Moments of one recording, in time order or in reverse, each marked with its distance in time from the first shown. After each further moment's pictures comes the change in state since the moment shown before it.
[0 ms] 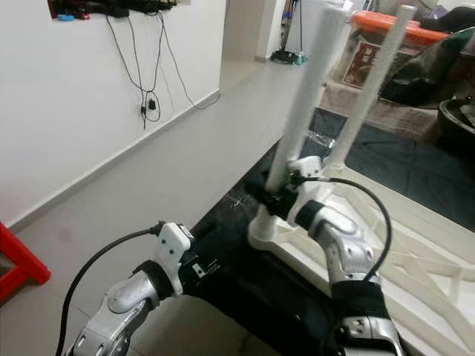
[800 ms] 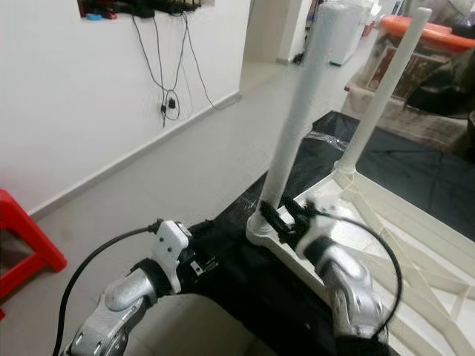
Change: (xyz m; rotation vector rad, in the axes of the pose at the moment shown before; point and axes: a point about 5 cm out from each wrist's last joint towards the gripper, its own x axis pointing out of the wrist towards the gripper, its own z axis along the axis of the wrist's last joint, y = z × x) left arm 0.000 0.002 0.001 0.006 -0.003 -0.002; right arm -0.066 0.014 -0.043 0.103 -0.093 -0.383
